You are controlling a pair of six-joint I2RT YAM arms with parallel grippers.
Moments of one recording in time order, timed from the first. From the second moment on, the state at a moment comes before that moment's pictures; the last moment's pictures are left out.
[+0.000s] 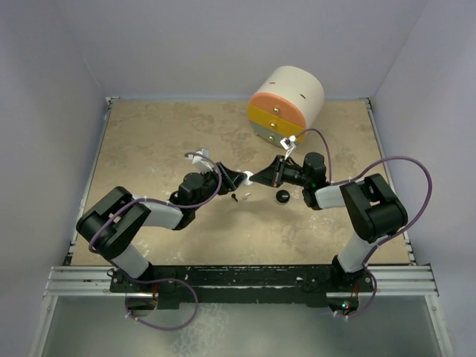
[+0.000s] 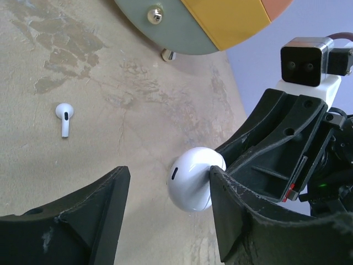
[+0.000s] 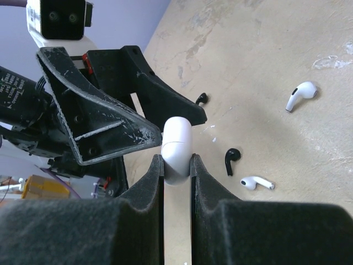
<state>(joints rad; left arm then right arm) -0.67 1.60 0.49 0.98 0.00 -0.91 0.33 1.71 0.60 0.98 -0.83 0.79</state>
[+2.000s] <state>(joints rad) -0.65 1.20 0.44 0.26 -0.30 -0.85 0.32 1.86 0.41 1.42 -0.88 1.29</state>
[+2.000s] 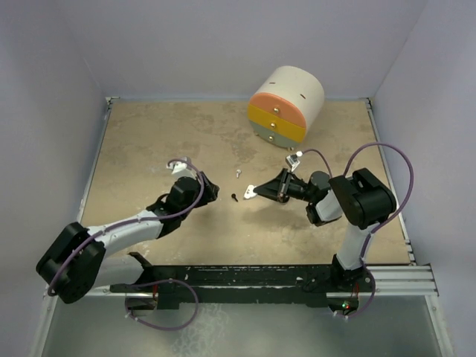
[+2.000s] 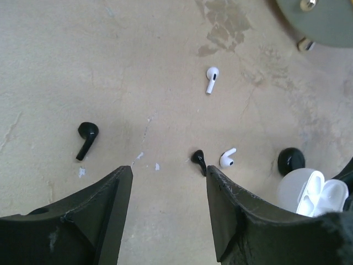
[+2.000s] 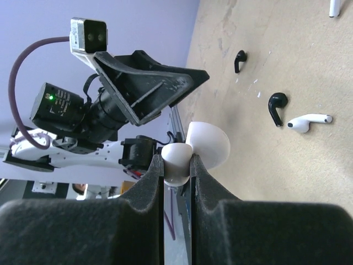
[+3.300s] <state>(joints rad) -0.78 1.89 1.04 0.07 -0.55 -0.48 0.17 1.82 0.31 1.45 -0.96 1.19</state>
